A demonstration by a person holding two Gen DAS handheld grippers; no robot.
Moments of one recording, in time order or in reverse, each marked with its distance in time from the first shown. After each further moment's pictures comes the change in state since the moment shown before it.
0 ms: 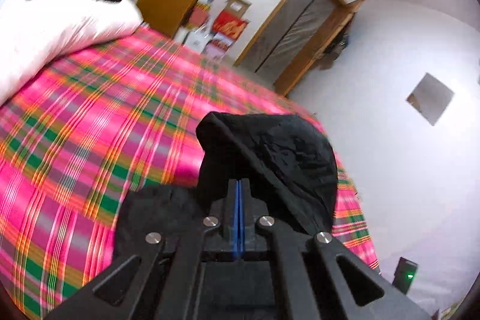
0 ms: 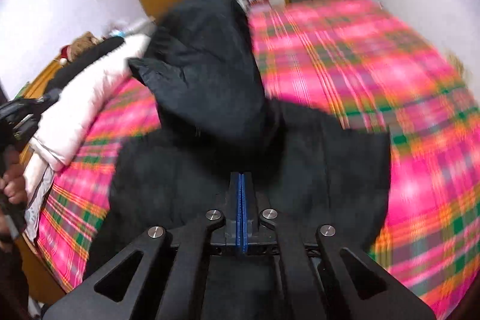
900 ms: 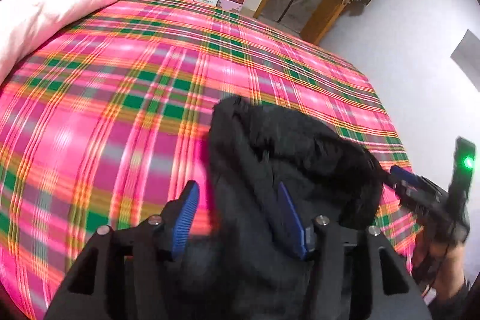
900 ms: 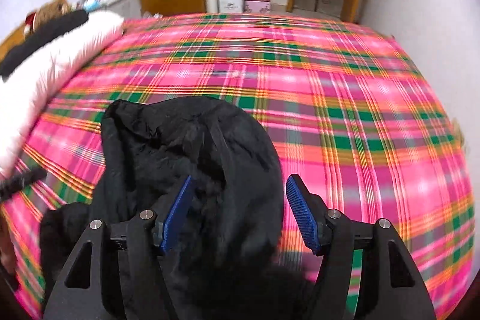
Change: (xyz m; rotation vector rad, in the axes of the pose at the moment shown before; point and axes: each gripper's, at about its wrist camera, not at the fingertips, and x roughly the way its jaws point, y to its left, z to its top) left arm 0.232 0.012 0.062 0.123 0.227 0.171; right arm 0.177 0.041 0.224 -0.301 0.010 -0.224
